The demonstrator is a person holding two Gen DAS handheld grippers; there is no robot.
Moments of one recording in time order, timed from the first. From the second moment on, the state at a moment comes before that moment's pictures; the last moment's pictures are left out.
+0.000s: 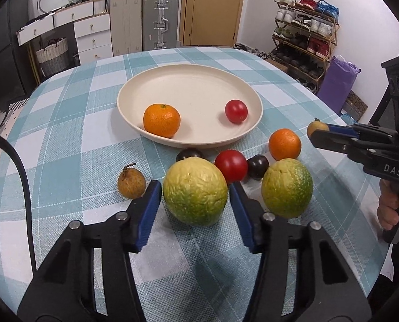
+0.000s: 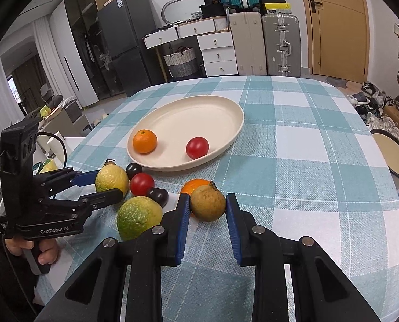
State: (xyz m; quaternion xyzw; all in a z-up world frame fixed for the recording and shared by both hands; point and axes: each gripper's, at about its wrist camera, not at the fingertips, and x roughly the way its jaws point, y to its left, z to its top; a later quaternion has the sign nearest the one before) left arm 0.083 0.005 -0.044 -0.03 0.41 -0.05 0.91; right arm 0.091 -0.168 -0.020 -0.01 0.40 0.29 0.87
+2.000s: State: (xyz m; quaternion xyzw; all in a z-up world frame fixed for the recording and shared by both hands) left arm 0.156 -0.001 -0.006 -0.04 0.33 -0.05 0.94; right arm 0.172 -0.122 -0.001 -0.01 0.39 0.30 0.87
